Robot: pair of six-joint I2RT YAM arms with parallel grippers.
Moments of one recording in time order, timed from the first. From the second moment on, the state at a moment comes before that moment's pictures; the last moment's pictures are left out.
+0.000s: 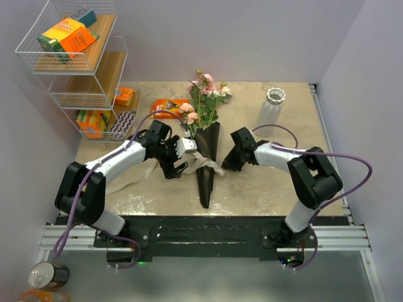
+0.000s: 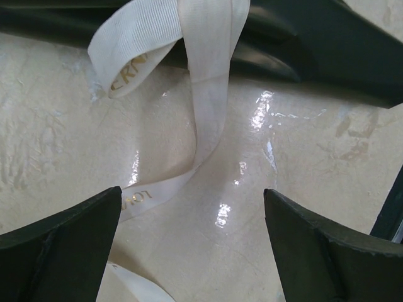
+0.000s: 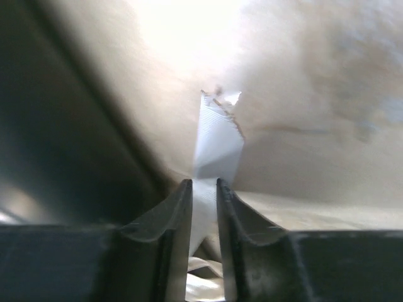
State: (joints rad) left arm -0.45 1.50 0.97 -0.56 0.46 0.68; right arm 0.52 1.72 0.94 -0.28 -0.06 1.16
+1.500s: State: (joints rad) left arm -0.49 1.65 0.92 -0.38 0.38 0.76; right arm 0.88 1.64 0.93 -0.42 0.56 0.59
